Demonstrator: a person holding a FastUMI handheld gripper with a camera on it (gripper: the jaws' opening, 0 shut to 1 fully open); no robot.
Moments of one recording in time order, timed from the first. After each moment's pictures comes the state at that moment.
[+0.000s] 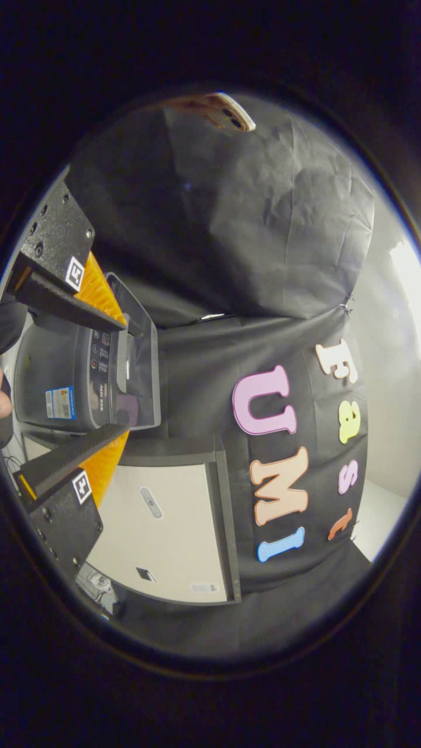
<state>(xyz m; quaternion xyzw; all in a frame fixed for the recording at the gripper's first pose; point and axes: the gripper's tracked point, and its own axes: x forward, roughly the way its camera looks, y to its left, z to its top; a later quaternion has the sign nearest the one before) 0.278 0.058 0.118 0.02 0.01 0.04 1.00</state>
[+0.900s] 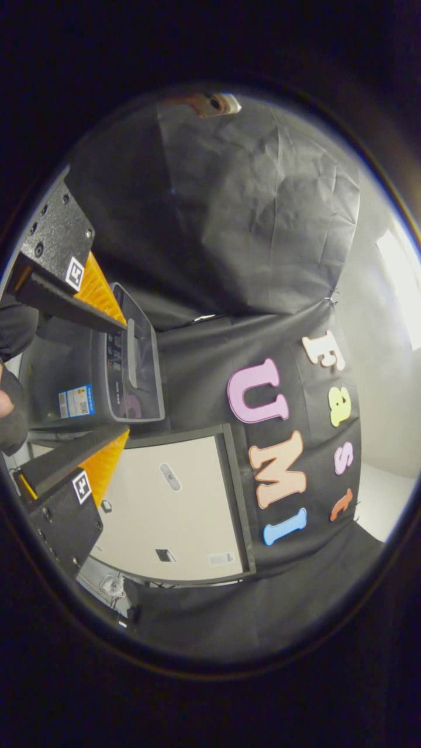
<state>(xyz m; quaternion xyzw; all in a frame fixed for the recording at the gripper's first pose) 0.208 0.035 0.094 0.05 -0.01 0.04 1.00</state>
